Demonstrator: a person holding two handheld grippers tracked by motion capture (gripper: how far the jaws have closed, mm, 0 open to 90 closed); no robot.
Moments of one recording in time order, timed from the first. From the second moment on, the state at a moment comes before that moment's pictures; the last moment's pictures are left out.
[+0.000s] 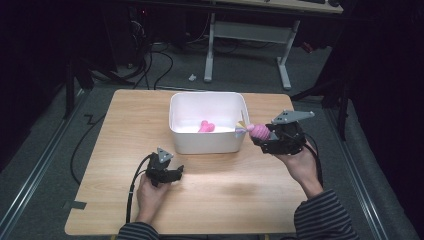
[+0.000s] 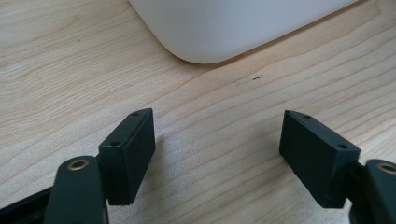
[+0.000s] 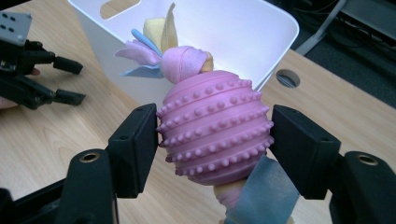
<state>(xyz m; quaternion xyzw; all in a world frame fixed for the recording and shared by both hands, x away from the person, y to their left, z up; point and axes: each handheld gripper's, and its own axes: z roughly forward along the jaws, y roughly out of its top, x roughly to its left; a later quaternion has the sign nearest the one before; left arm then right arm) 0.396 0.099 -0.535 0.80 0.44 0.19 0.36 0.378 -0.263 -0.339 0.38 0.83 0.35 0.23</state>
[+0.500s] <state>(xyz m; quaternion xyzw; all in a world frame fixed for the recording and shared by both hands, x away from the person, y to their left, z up) 0.396 0.099 -0.535 0.80 0.44 0.19 0.36 0.412 -0.232 -0.315 0.35 0.84 0.34 0.23</state>
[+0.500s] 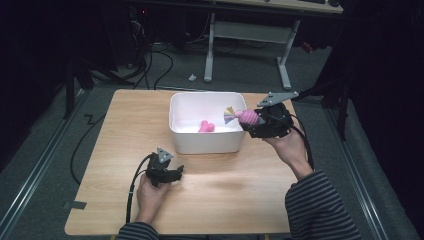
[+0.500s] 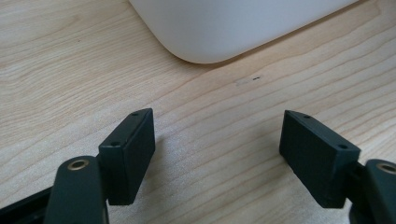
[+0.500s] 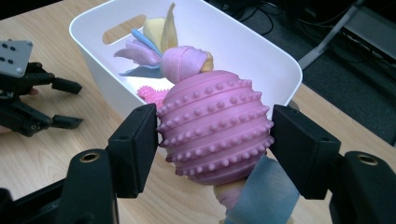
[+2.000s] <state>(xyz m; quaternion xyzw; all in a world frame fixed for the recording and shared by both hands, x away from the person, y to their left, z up) 0.396 0.100 -0.535 0.80 0.44 0.19 0.36 0.480 -0.168 -0.334 0.34 0.87 0.31 0.19</state>
